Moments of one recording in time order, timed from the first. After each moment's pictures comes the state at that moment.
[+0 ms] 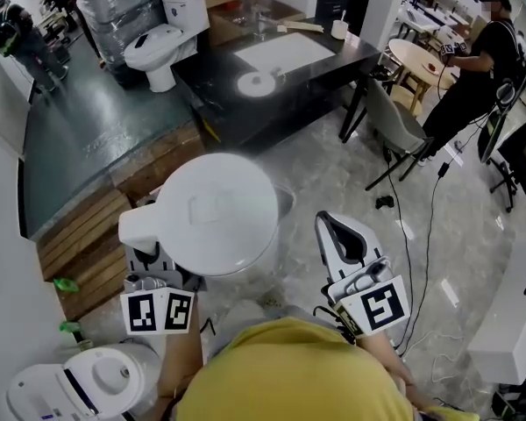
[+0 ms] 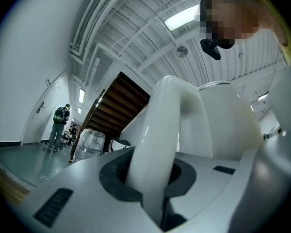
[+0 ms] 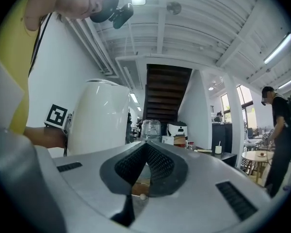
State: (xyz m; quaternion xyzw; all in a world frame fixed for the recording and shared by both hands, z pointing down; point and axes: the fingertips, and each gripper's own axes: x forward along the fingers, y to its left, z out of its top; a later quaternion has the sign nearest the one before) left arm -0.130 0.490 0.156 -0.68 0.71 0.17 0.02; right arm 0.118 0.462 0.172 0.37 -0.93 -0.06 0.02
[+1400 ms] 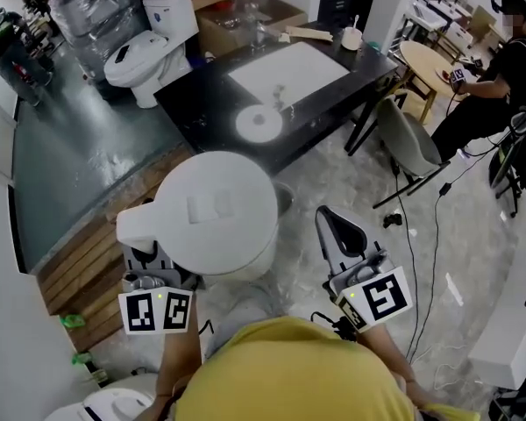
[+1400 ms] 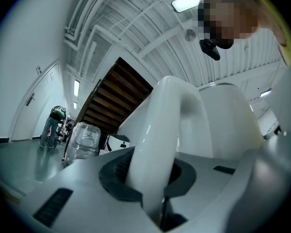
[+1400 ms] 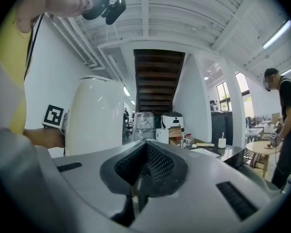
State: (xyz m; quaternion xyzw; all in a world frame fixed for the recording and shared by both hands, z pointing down) left arm -0.192 0.242 0.162 -0.70 0.70 0.15 0.01; right arm 0.060 0.216 0.192 0.38 -0.92 0.00 0.05
